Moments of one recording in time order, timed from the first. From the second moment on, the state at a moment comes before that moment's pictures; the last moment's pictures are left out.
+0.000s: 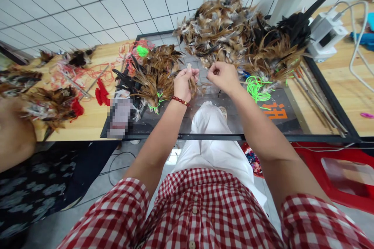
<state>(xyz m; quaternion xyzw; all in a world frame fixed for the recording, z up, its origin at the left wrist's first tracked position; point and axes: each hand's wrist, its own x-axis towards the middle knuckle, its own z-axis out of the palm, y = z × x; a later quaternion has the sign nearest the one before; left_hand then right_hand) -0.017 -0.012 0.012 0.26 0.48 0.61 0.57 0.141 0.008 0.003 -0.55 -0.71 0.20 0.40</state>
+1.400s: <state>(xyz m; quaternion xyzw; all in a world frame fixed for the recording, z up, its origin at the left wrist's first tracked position) -0.029 -0.001 0.011 0.24 0.44 0.68 0.53 0.146 0.000 0.013 -0.61 -0.74 0.06 0.27</state>
